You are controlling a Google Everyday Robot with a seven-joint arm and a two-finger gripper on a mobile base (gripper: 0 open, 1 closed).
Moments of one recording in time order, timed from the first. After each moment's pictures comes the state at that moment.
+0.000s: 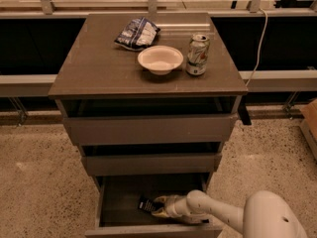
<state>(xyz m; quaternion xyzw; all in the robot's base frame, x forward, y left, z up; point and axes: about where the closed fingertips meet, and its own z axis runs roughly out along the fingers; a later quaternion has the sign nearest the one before) 0.544 -0.013 0.134 -0.58 0.71 0.22 0.35</state>
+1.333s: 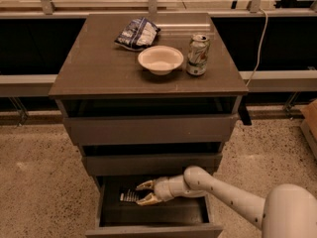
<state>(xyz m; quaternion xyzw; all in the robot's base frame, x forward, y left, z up) 0.533 0.057 0.314 -0.64 0.56 0.34 0.41</state>
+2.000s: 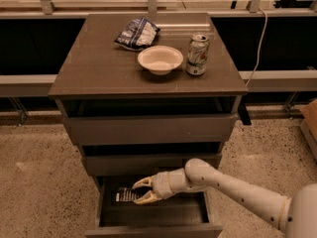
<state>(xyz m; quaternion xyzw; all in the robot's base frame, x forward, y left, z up) 0.507 0.064 0.400 -0.67 0.52 0.33 0.41</state>
